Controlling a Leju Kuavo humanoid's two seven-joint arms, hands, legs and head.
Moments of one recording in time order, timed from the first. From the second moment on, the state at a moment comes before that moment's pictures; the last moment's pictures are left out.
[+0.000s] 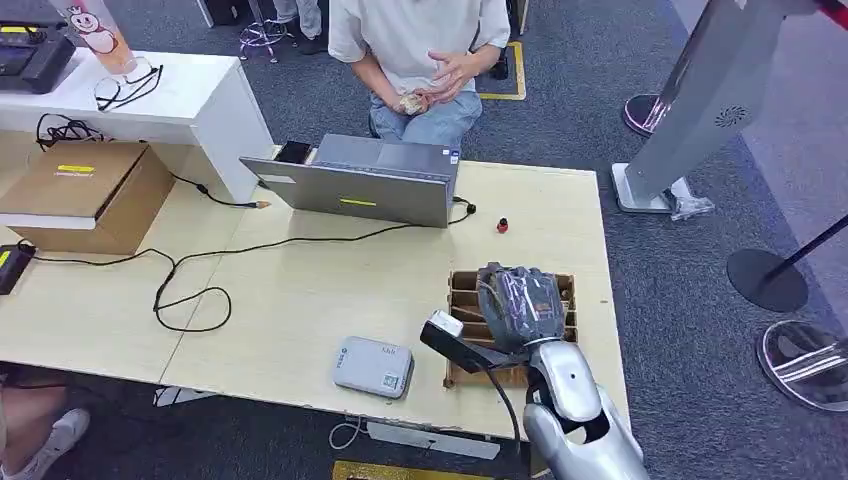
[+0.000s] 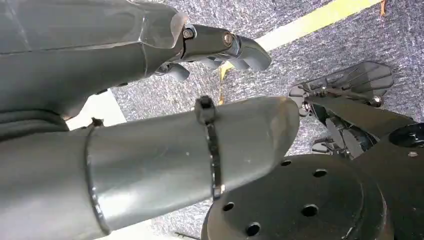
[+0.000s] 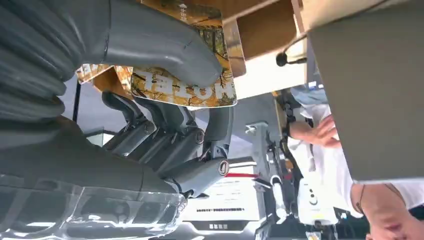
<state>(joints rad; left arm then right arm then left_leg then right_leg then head) -0.01 -0.15 1.27 -0.50 -1.49 -0.54 -0.20 -0.26 0.02 0.44 -1.39 1.25 -0.12 0.16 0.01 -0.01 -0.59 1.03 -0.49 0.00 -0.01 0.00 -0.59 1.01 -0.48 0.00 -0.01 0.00</state>
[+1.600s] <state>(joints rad) -0.02 -0.12 1.27 -0.42 -1.49 -0.46 -0.22 -0.26 0.01 0.44 -1.50 1.14 -0.40 0.00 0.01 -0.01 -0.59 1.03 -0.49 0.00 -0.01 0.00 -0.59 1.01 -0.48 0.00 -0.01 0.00</state>
